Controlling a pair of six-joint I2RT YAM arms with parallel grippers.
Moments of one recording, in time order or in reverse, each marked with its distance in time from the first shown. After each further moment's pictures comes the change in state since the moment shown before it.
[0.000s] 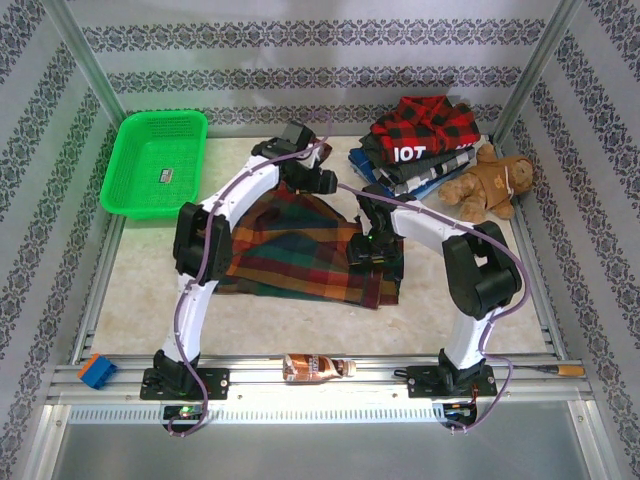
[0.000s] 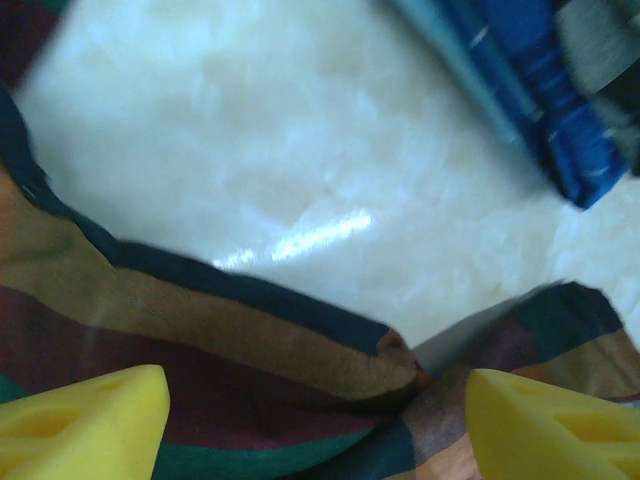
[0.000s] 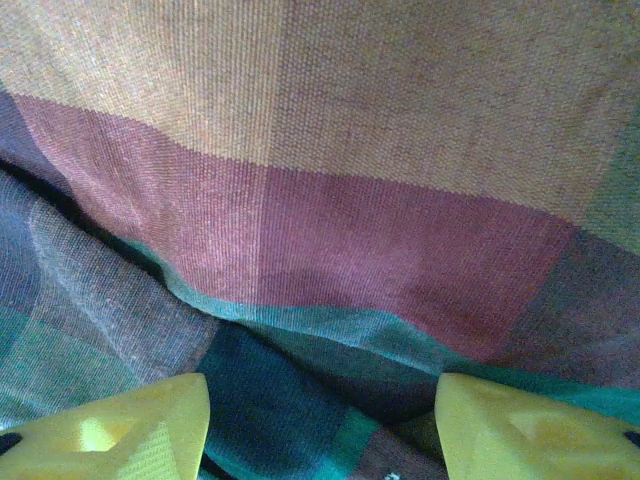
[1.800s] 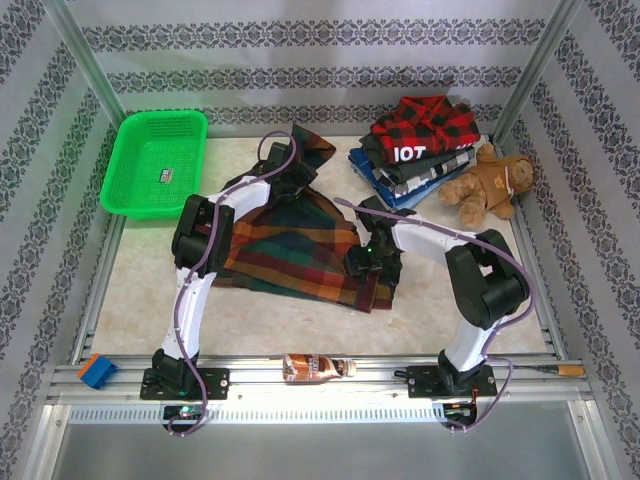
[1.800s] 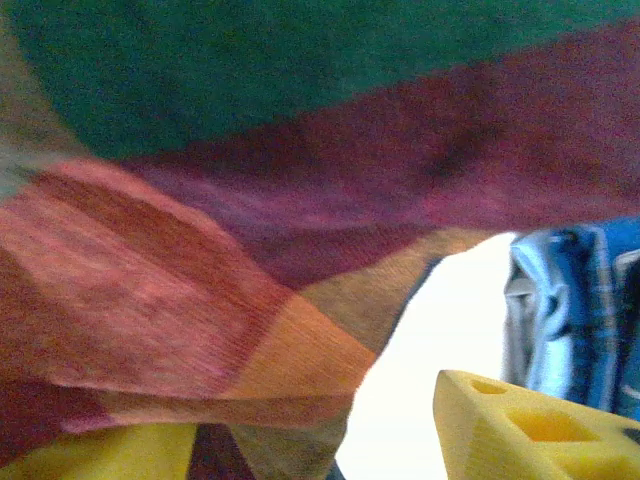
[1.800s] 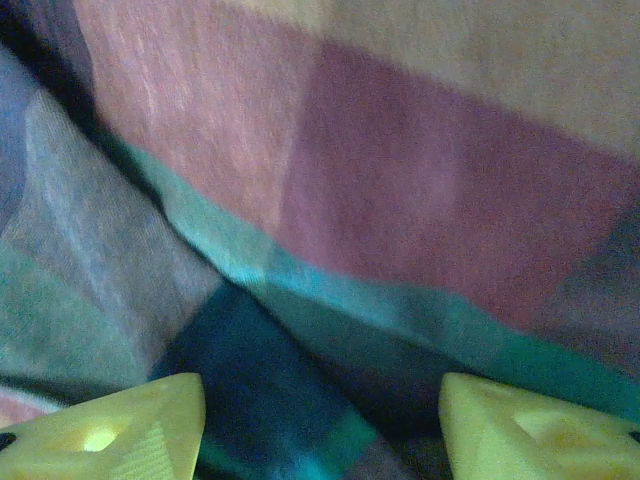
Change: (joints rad) left arm 0.095 0.057 -0.314 0.665 -0.092 -0.750; right arm 0.023 -0.078 -0.131 0.096 -0.029 -0.033
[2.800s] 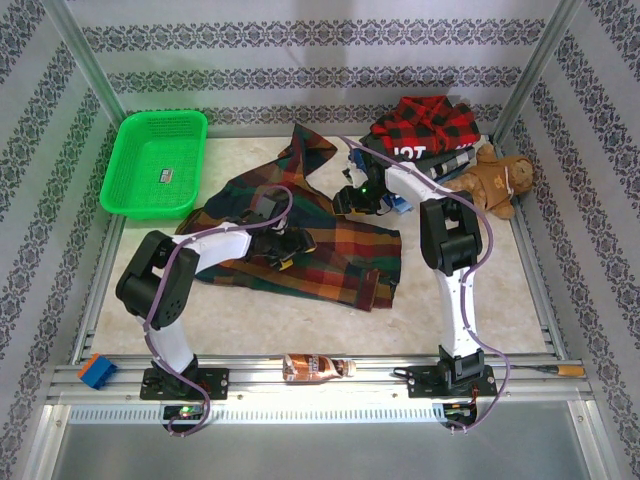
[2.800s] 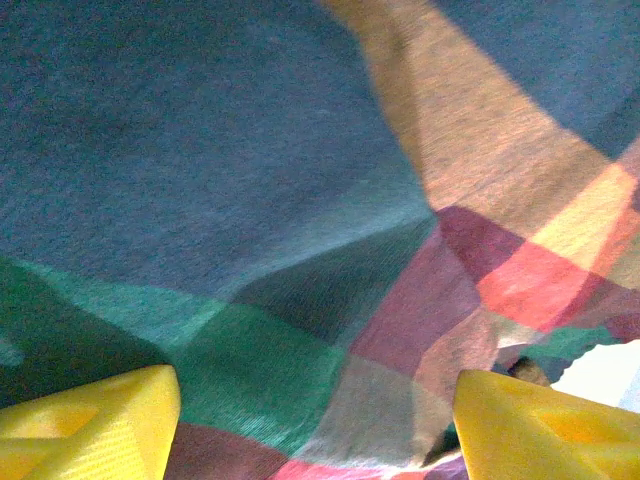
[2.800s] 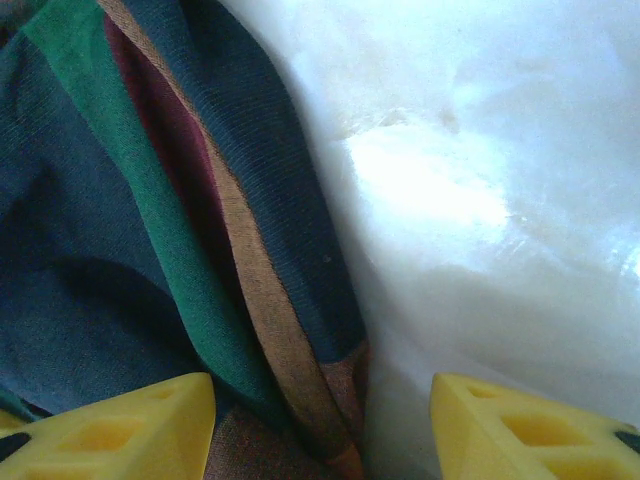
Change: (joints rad) left arm -0.140 -0.581 -0.782 -0.093 0.171 0.110; right arm -0.167 0.519 0.731 -0.104 -0.254 -0.153
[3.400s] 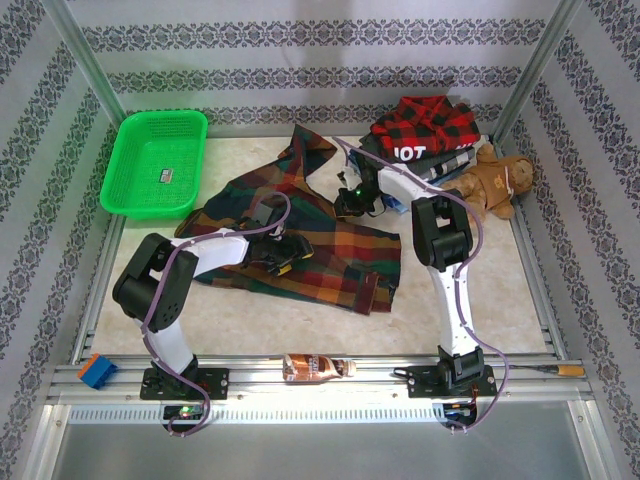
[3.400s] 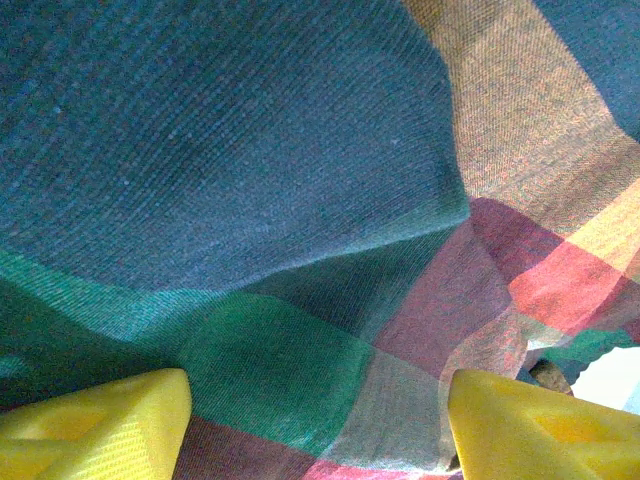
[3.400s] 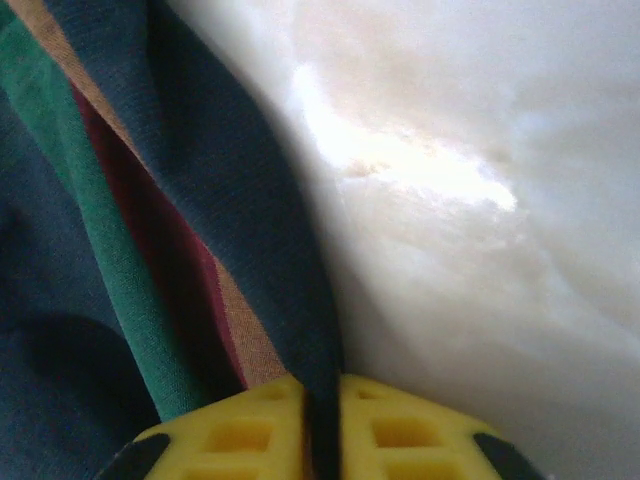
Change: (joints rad) left arm 0.000 -0.019 -0.073 0.056 0.011 -0.001; right arm 0.025 0.085 0.059 0.014 -0.019 0.024
